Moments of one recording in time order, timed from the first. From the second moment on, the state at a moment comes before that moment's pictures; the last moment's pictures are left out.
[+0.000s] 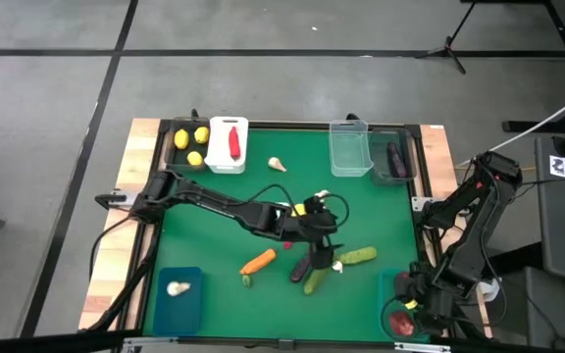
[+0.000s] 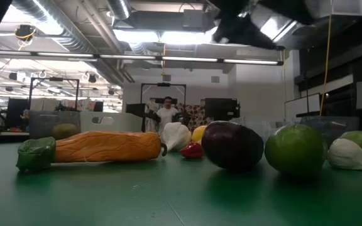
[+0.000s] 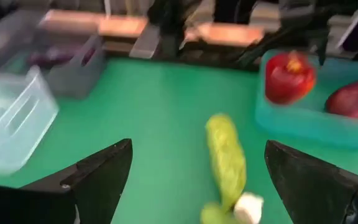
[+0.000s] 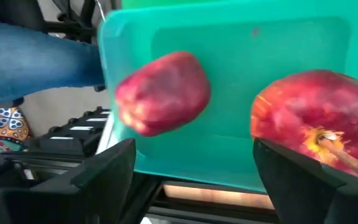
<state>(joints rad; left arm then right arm) -0.21 2.09 1.72 -0.19 -0.34 -0.20 1.11 1.38 1.01 -0.85 -0.15 1.26</state>
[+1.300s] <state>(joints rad) -0.19 2.57 2.05 -0.10 -0.21 -0.14 1.11 1.38 1.09 -0.89 0.01 1.25</state>
